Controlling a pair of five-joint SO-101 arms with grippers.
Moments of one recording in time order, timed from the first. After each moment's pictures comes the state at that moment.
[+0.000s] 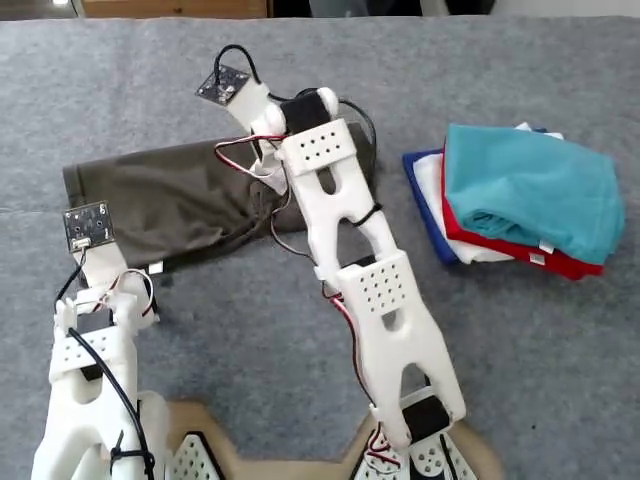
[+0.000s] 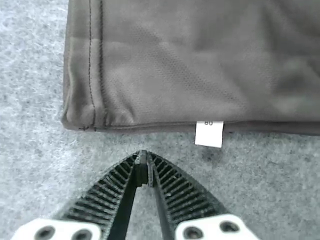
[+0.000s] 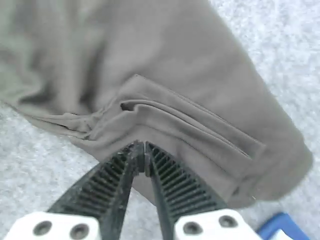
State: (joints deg) left arm -20.8 -46.5 77.4 33.7 0.0; right arm -23.1 59.5 -78.0 100.3 32.4
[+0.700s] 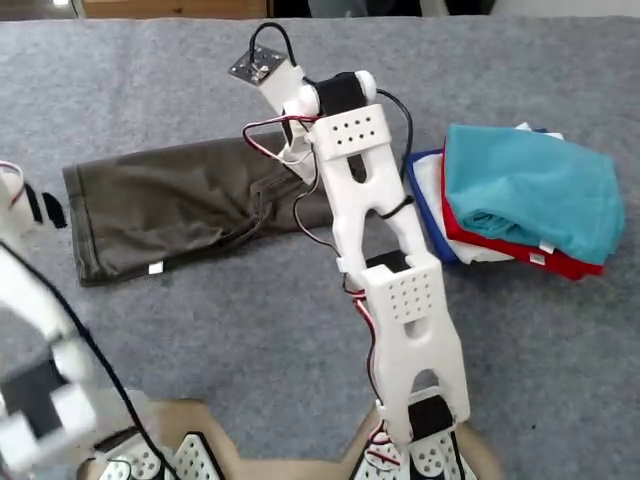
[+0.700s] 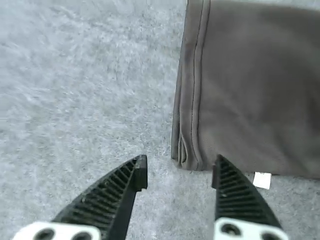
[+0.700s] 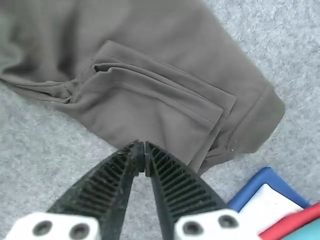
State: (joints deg) left arm -37.8 -1.2 -3.1 84.6 -13.1; right arm -19.3 47.3 -64.7 100.7 32.4
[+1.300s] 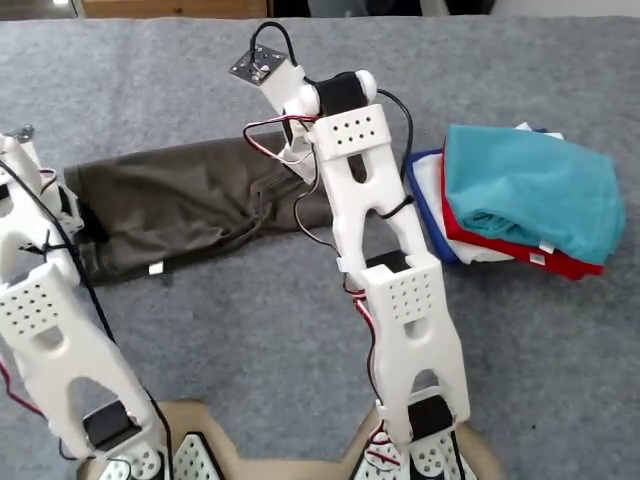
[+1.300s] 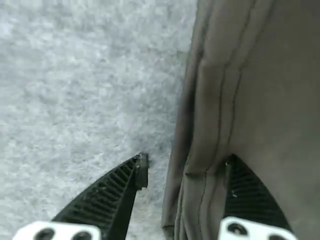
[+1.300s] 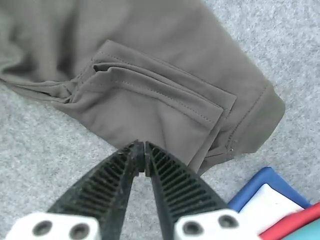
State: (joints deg) left arm -35.9 49.5 -39.6 92.5 -8.8; right arm -19.4 47.3 -64.7 100.7 32.4
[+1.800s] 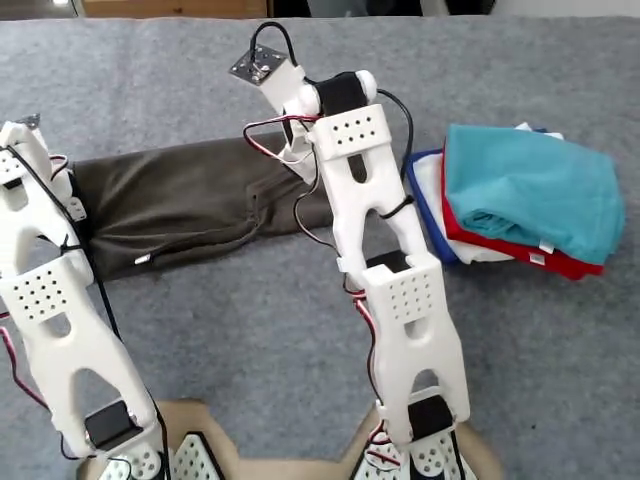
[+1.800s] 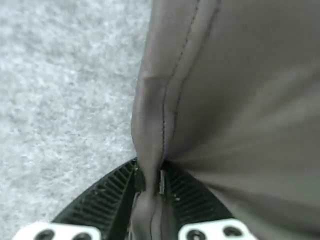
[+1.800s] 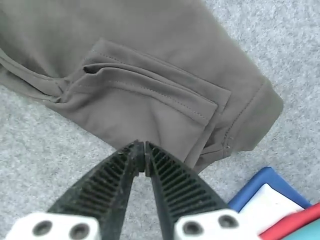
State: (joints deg) left arm -34.8 61.8 -59.7 100.1 -5.0; right arm -19.4 47.3 -64.7 100.7 32.4
